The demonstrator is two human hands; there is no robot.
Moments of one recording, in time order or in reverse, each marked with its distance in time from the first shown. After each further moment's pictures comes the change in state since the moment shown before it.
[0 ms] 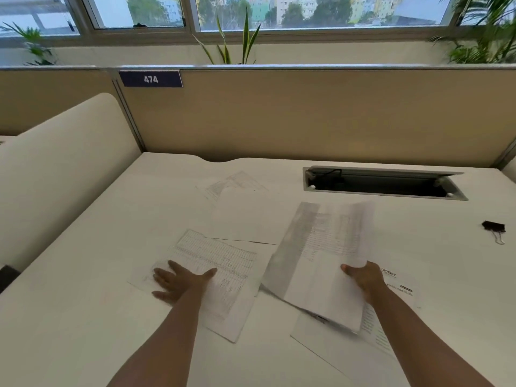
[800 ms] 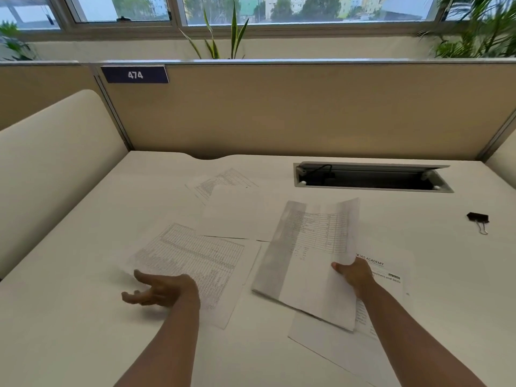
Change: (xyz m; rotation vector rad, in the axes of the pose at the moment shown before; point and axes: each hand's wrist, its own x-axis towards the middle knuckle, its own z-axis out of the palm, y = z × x) left_hand -0.018 0.014 -0.007 -0.812 0.527 -0.277; right_hand 0.008 0.007 0.002 -0.202 0.022 -0.029
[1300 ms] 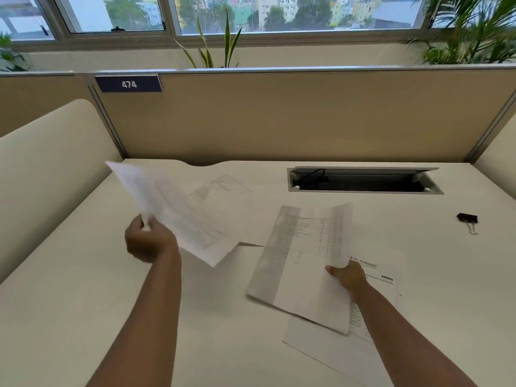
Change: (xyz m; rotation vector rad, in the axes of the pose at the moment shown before) left_hand -0.013 0.108 -0.011 -0.210 -0.098 0.250; right_hand 0.009 0.007 0.001 -0.010 -0.025 0.017
